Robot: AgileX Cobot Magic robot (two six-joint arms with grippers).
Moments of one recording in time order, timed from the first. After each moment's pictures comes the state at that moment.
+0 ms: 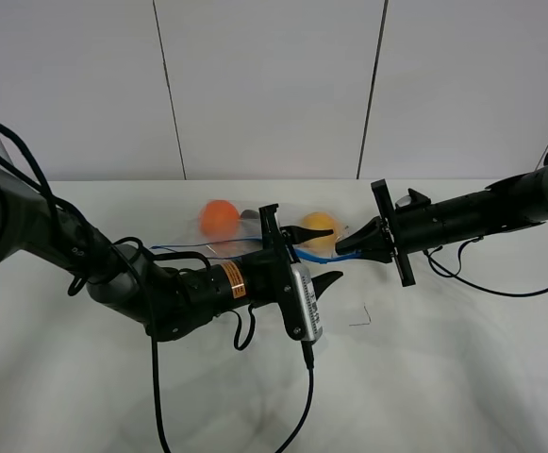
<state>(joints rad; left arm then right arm) -0.67 2.17 -0.91 0.40 -1.21 0.73 -0.02 2.16 -1.19 1.35 1.21 -0.64</state>
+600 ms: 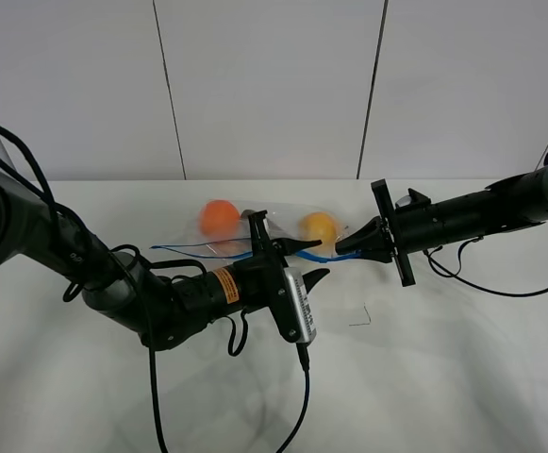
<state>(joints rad) -0.67 2.18 -0.87 0.35 -1.21 0.76 -0.02 2.16 -1.19 1.35 1.21 -0.64</state>
